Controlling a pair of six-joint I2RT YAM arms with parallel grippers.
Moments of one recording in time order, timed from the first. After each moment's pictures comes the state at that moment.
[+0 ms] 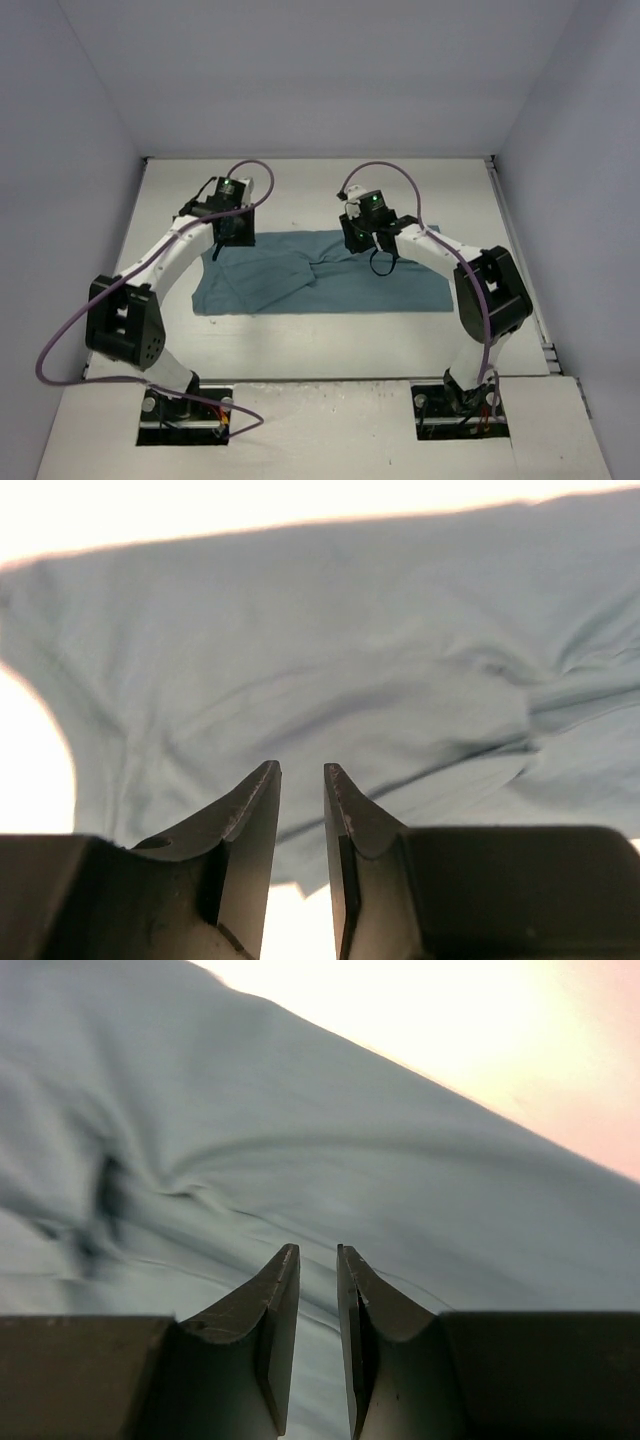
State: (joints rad) left arm -0.32 1.57 1.27 -0.68 -0.01 -0.30; right arm 0.51 1.75 1.13 -0.20 -0.09 0.04
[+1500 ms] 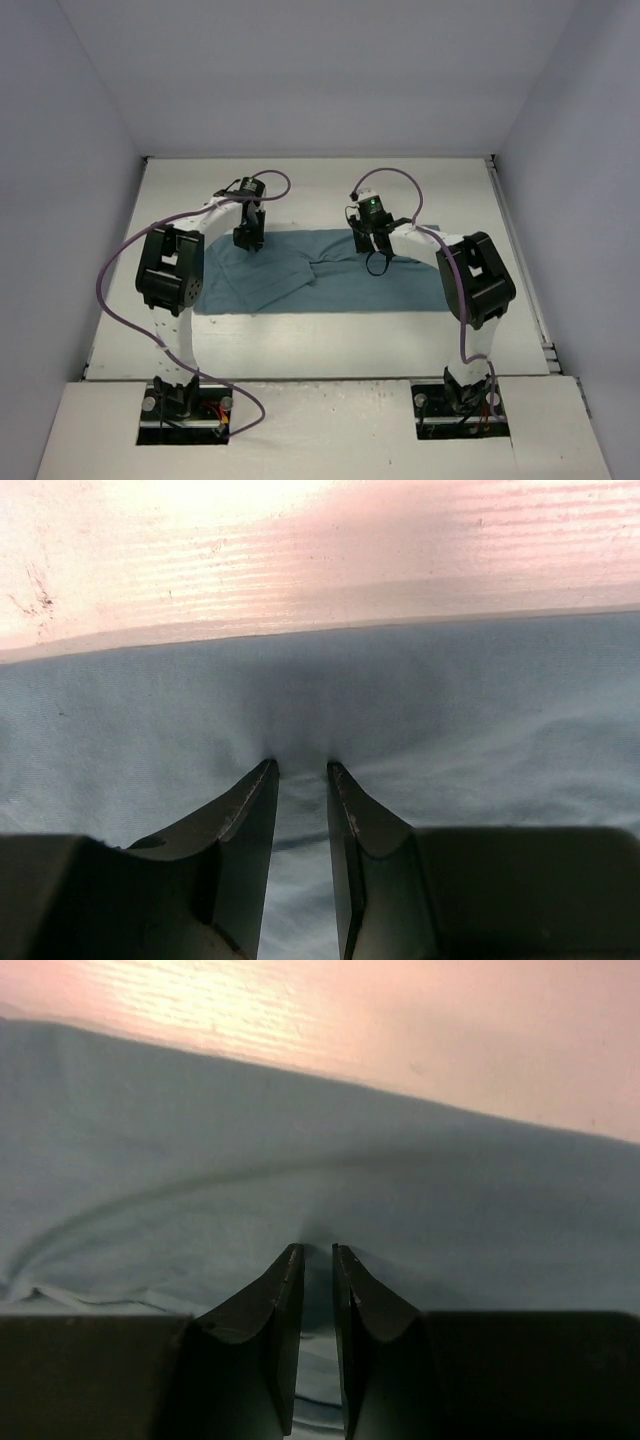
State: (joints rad) left arm -0.29 2.01 1.48 -0.68 -0.08 -0.24; right arm 0.46 1.88 1.14 -0.11 0.09 0.19
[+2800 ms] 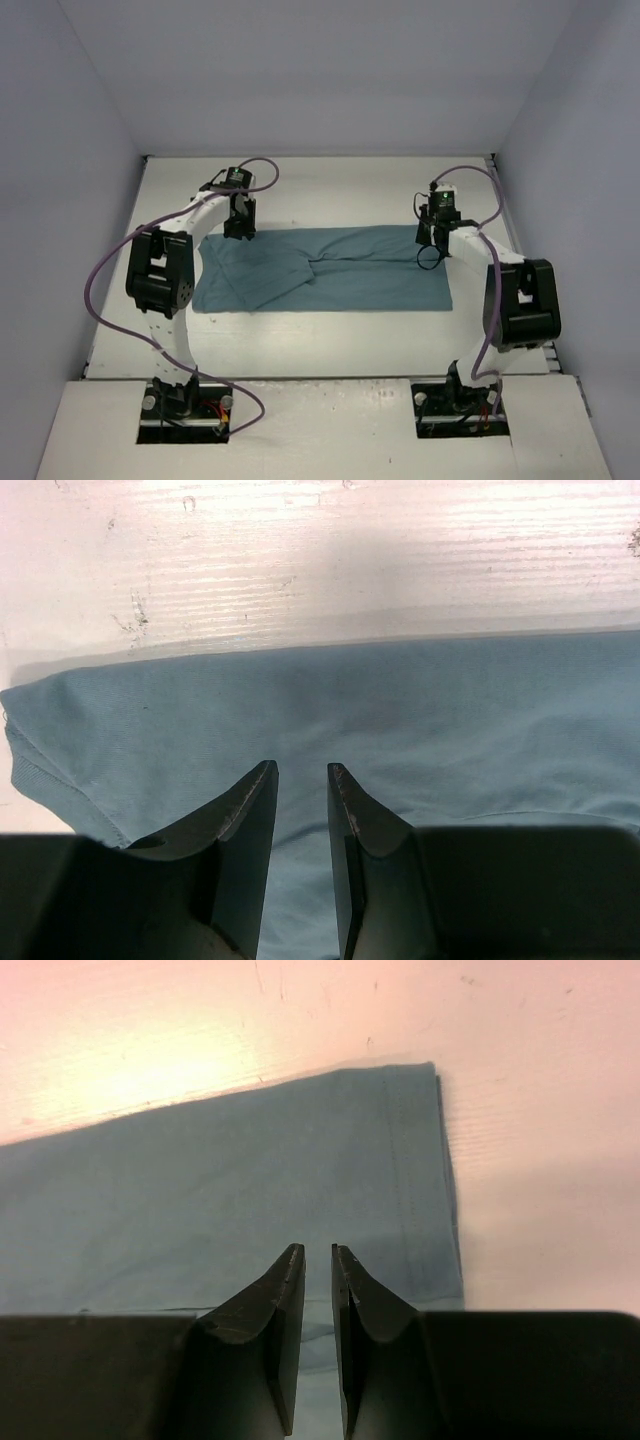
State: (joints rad) left arm -0.24 1.96 1.50 -0.68 -0.06 -0.22; right arm 0.11 1.61 0.95 -0.17 0.13 0.24
